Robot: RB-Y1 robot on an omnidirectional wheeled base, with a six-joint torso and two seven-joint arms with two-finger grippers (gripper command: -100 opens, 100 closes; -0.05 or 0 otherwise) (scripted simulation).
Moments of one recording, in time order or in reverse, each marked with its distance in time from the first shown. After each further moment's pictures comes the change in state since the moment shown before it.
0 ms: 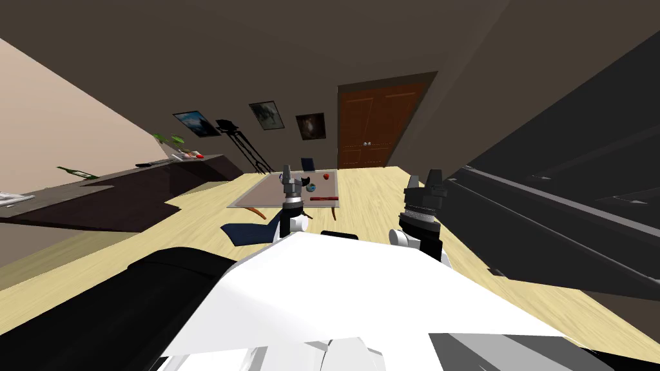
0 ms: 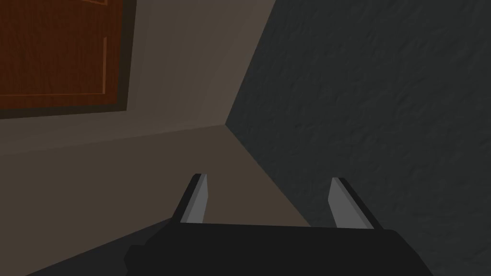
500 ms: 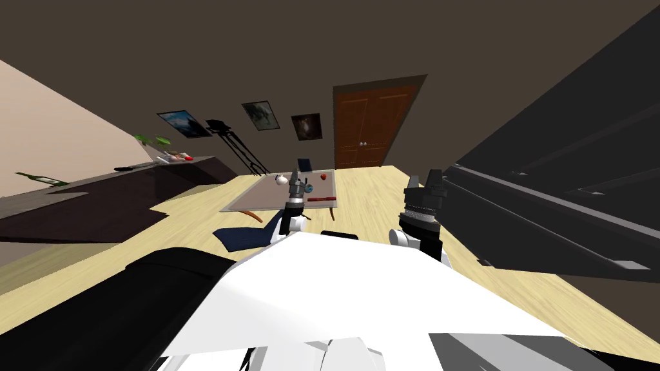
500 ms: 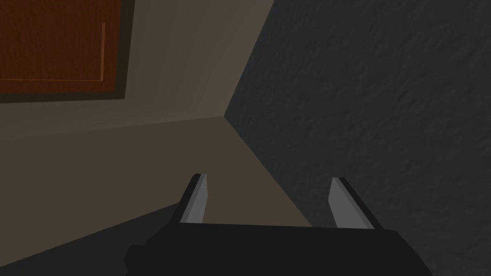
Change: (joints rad) left arm -0.024 0.128 -0.003 0.067 0.017 0.039 0.027; right arm 0.000 0.000 0.000 0.000 0.000 0.000 0.000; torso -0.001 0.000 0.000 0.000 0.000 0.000
